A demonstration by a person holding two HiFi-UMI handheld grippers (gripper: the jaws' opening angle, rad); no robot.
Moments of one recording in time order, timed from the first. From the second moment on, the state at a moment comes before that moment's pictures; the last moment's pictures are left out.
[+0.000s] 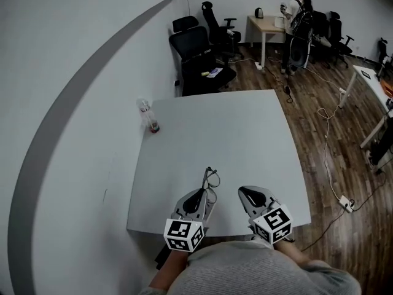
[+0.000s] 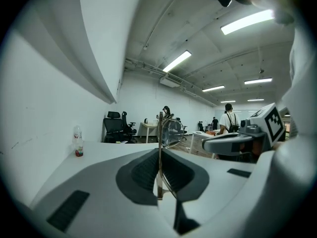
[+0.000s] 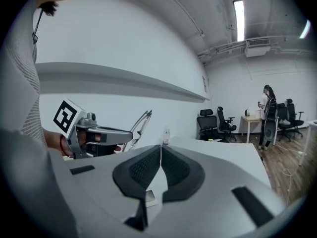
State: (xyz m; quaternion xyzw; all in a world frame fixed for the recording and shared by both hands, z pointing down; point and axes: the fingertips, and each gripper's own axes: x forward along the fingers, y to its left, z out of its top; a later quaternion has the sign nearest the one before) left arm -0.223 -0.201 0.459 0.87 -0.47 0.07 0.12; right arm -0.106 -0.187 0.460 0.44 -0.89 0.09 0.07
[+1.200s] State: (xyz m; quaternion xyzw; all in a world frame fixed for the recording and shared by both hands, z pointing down) left arm -0.248 -0.166 0.433 0.88 -0.46 0.03 0.10; right arm -0.137 -0.165 0.450 0.44 -0.89 0.07 0.07
